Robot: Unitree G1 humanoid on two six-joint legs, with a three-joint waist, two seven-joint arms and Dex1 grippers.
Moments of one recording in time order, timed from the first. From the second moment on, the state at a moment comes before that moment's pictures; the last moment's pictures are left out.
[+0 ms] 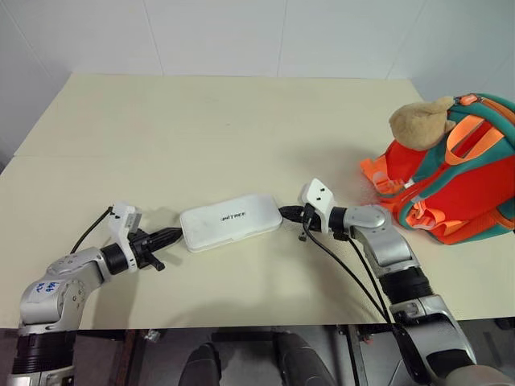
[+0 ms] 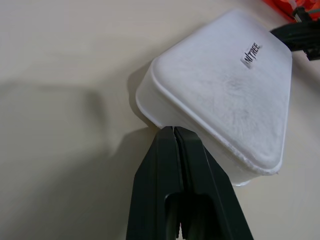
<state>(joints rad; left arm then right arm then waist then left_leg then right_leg) -0.18 0.66 0.26 -0.07 -0.57 0.72 -0.75 -0.60 -0.37 0.16 0.24 0.03 0.24 0.96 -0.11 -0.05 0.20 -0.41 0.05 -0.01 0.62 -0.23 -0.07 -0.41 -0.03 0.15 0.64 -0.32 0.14</state>
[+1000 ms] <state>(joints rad) -0.39 0.67 0.10 0.05 -0.42 0.71 -0.91 -0.41 -0.57 0.17 -0.18 0.09 0.58 1.16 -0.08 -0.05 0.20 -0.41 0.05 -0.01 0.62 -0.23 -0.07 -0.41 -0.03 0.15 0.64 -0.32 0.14</state>
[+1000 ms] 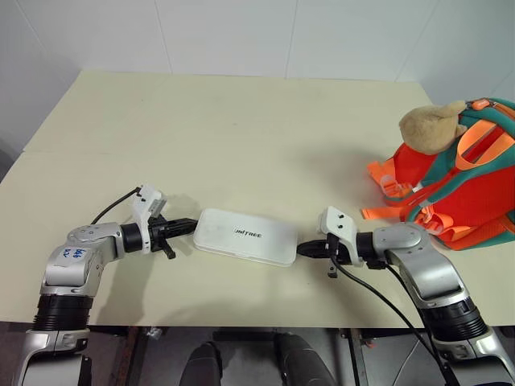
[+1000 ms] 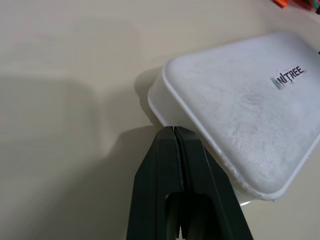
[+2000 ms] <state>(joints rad) -0.28 0.79 0.08 -0.15 -0.48 0.90 -1.03 -0.41 -0.64 0.15 -0.15 0.09 0.53 1.12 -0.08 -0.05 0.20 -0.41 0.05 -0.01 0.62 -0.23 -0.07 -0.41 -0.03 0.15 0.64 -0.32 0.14</state>
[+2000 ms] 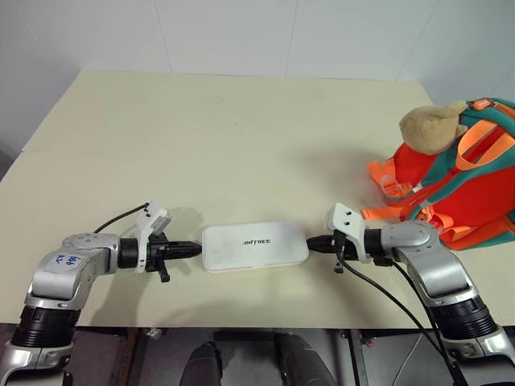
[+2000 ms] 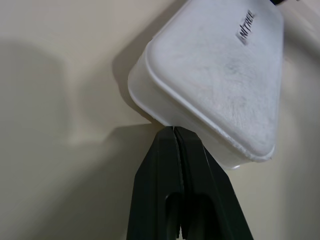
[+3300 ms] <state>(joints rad) -0.34 0.77 0.39 -0.03 -0.72 1.03 -0.83 -0.41 -0.73 0.08 -0.17 0.14 0.49 0.96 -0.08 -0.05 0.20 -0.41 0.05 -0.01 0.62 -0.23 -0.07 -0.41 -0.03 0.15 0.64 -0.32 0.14</state>
